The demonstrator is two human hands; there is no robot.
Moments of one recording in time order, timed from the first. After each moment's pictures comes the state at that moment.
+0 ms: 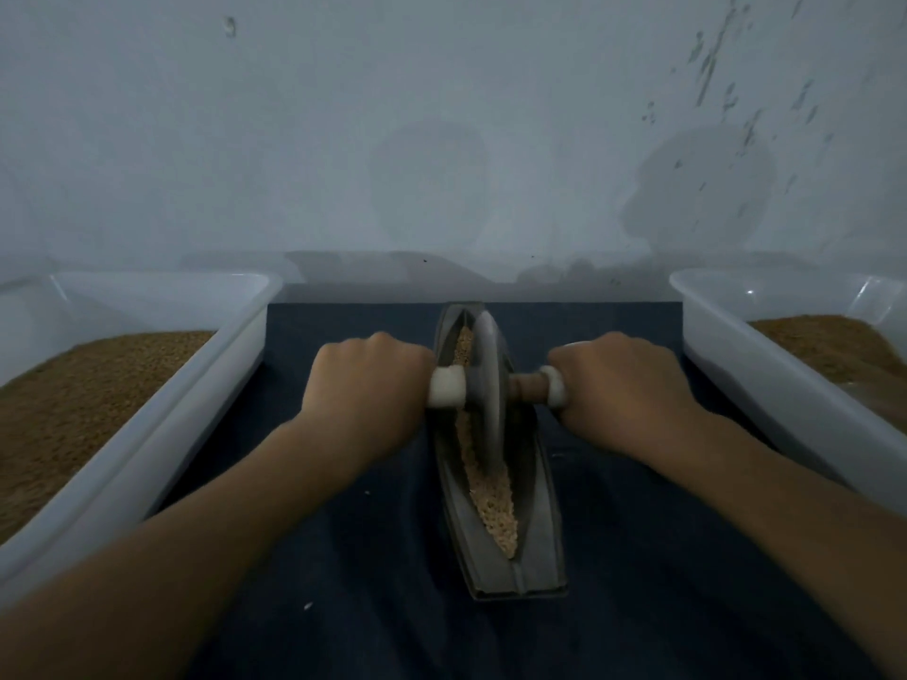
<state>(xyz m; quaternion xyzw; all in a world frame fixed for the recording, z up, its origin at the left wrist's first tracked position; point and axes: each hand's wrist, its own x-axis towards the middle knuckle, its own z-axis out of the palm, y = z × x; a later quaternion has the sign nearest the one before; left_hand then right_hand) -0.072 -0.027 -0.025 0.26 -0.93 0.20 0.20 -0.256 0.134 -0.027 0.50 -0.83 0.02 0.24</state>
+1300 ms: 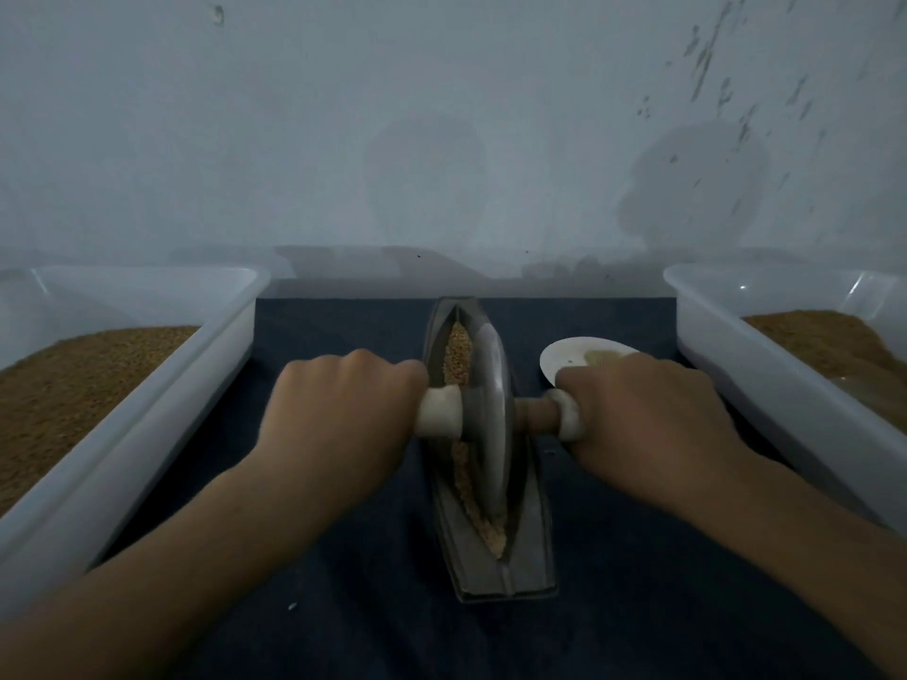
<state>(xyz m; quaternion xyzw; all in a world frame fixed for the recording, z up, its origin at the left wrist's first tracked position) -0.043 -0.006 -0.027 0.19 -0.92 0.24 0.24 -0.230 0.170 -0.030 0.50 -0.81 0.01 0.30</state>
